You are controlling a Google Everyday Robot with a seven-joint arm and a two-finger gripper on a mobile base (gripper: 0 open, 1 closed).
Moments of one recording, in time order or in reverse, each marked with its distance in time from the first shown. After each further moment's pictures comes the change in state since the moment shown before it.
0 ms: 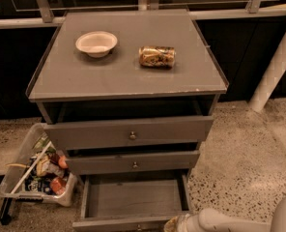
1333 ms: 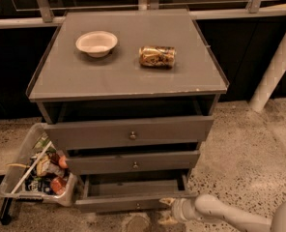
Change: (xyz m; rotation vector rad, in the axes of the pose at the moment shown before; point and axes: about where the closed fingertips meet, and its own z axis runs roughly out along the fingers) arm -0.039 -0.052 0.009 0.034 -0.100 -0.113
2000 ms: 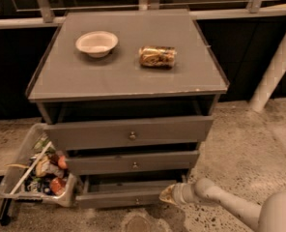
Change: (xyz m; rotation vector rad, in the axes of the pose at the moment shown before) arm -0.002 -0.082 0.001 0.064 -0.006 -0.038
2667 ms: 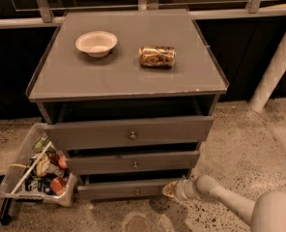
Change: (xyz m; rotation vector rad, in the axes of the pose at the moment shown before) arm 0.021 -0.024 0.008 0.023 0.021 0.031
